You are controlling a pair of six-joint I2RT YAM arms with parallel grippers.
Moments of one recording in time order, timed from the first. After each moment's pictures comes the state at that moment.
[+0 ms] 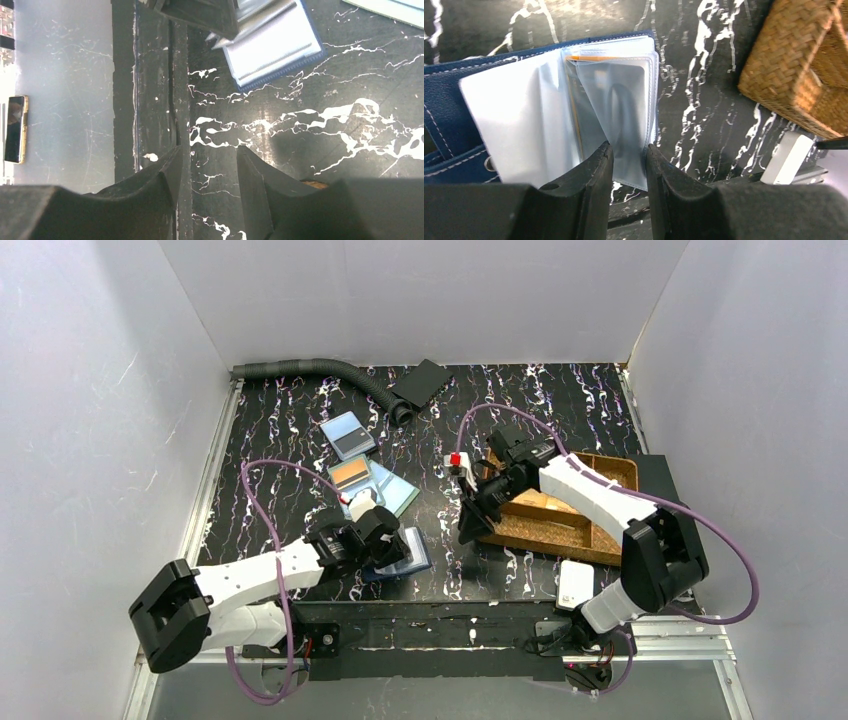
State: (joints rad) left arm -0.95 1.16 0.58 -0.32 -0.25 -1.16; right arm 0.58 1.53 1.12 -0.83 -0.96 -0.60
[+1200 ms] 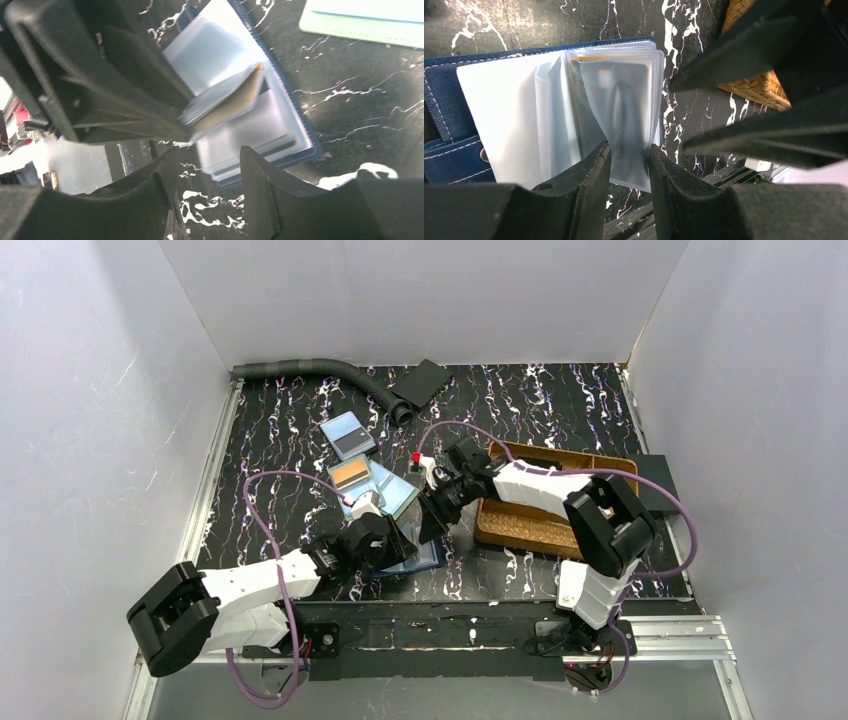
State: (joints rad) left arm -0.92 1.14 0.42 -0.02 -0.17 -1.11; right arm 0.73 1.77 1.10 -0.34 -0.84 -0.06
